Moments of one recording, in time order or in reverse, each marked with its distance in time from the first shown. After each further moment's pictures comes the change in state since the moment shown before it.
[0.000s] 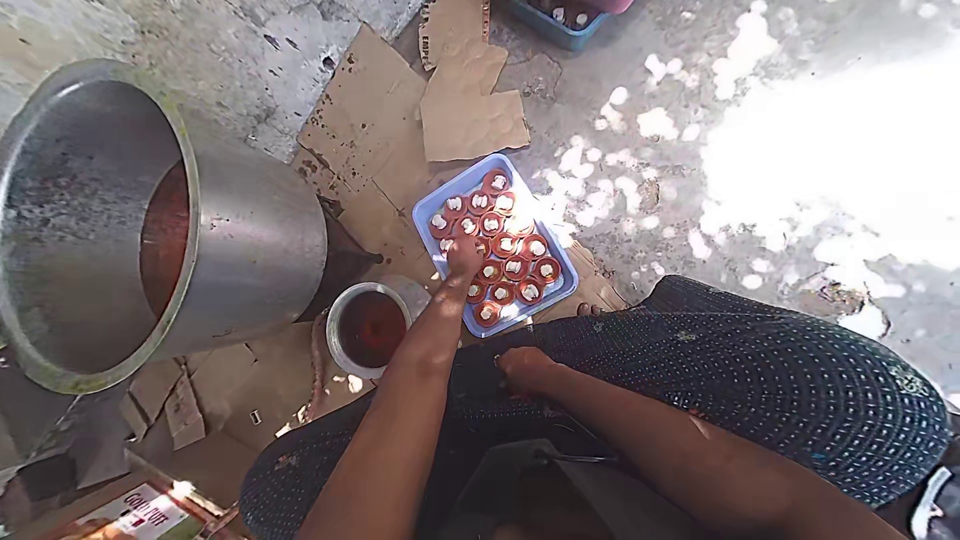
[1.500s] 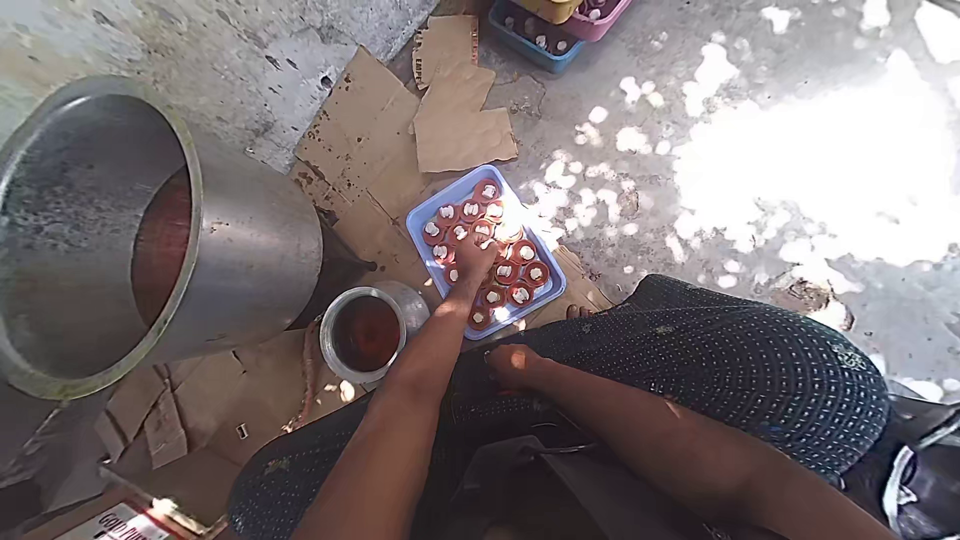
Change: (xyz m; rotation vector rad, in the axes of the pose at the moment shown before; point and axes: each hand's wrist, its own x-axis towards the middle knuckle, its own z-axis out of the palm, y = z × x) left_hand -0.038 0.044 -0.014 -0.515 0.188 0.043; right_hand 0.002 -0.005 0.000 0.013 0.046 0.007
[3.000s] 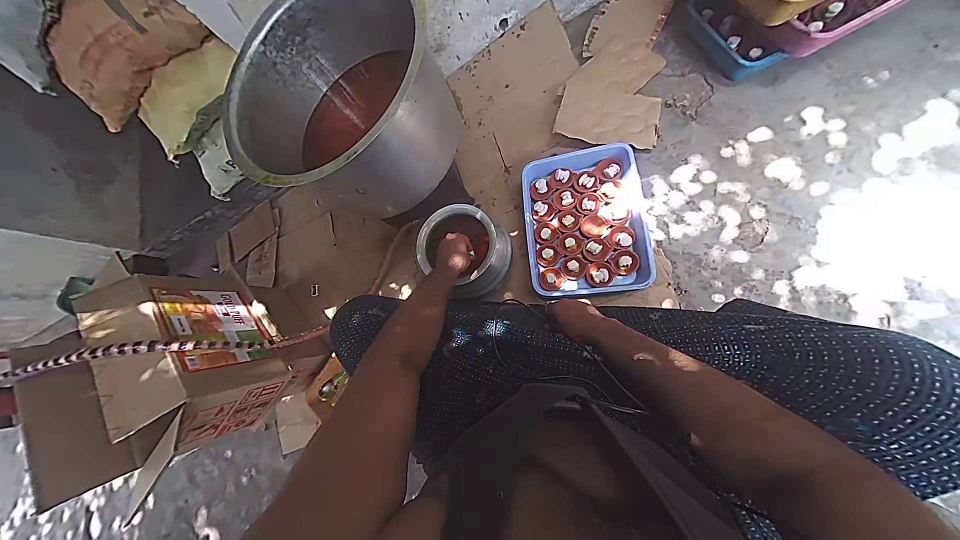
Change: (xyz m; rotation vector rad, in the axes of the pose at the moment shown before) left_hand -0.146 -0.174 -0.194 0.504 -0.083 -0.283; right_hand 0.011 -0.032 0.015 -0.311 0.010 0.019
